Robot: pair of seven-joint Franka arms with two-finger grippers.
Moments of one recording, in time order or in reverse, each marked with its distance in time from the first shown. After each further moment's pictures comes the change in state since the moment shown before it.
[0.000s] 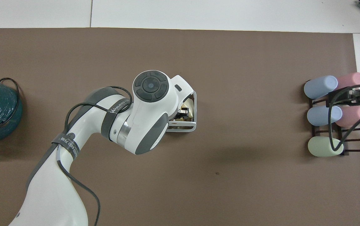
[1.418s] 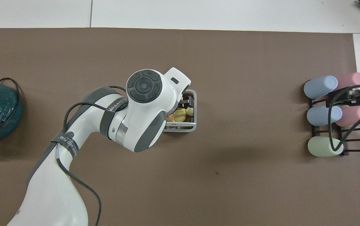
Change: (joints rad) left arm -0.006 0.028 0.026 0.117 -0.017 -0.051 -0.071; right arm -0.001 -0.001 0.000 -0.001 0.000 0.000 0.000
